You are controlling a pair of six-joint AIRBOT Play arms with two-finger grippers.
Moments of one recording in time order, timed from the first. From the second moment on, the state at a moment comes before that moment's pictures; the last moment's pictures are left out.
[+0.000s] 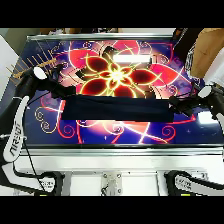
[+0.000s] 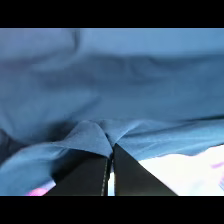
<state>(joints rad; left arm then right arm) -0.02 -1.61 1.47 1.20 -1.26 -1.49 -0.22 -1.37 1.07 -1.27 1.08 1.81</state>
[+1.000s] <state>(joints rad) -0.10 -1.52 1.54 1.14 -1.20 -1.49 -0.50 -1.43 1.09 -1.01 1.10 1.34</state>
